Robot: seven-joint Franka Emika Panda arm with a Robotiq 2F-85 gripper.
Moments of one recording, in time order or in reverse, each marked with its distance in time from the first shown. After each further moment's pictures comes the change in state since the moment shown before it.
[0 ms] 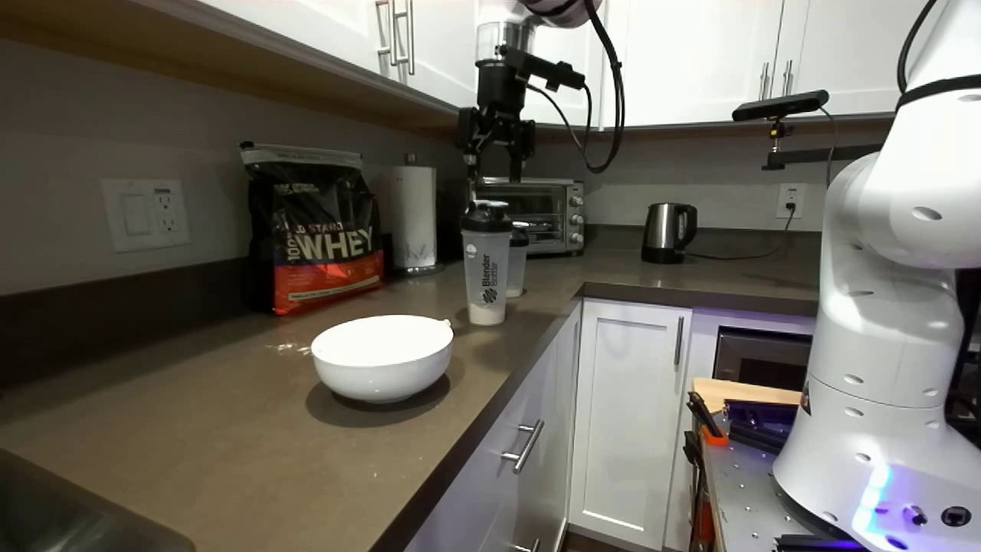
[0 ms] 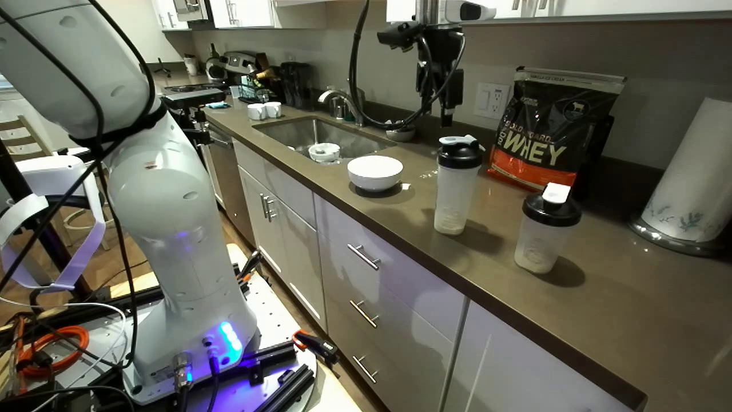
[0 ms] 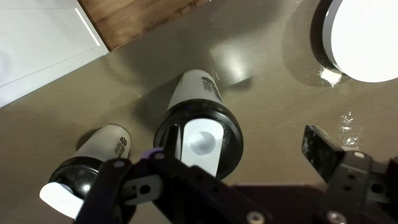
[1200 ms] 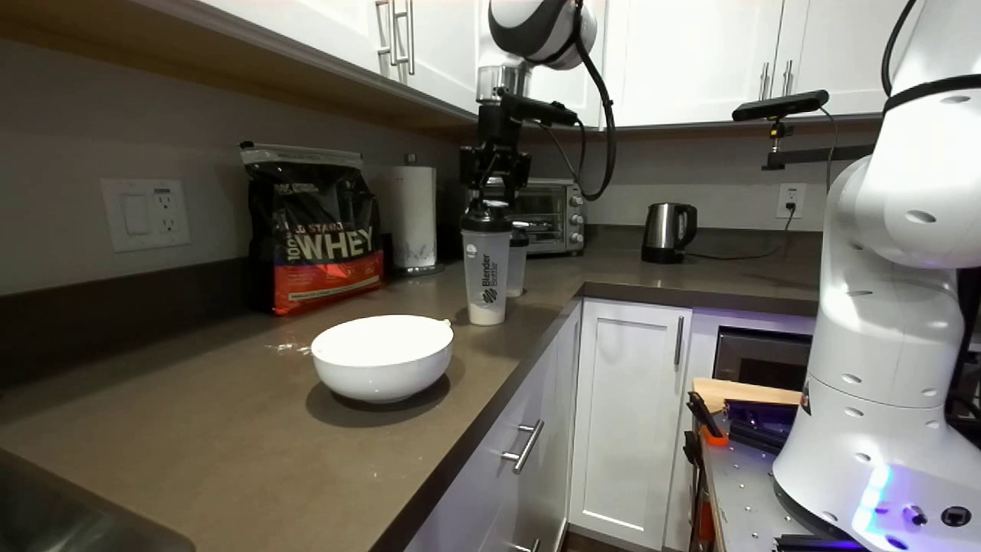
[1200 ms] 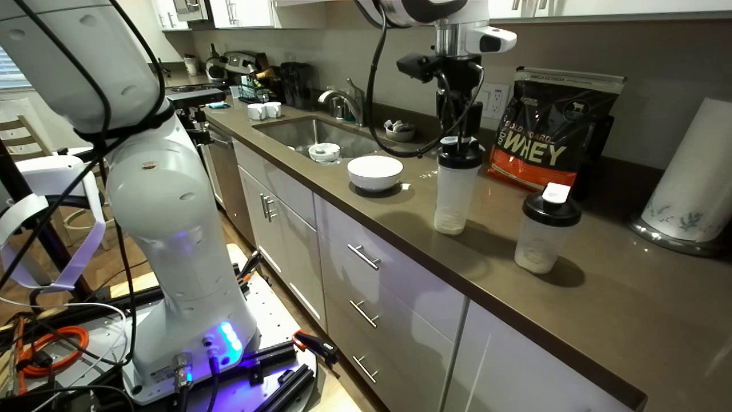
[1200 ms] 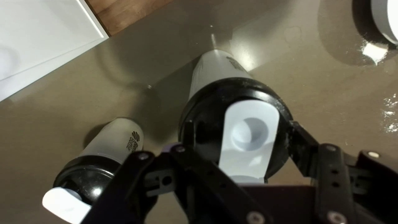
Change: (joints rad) arm -0.027 0.092 -0.040 -0.026 -0.013 0.143 -0.017
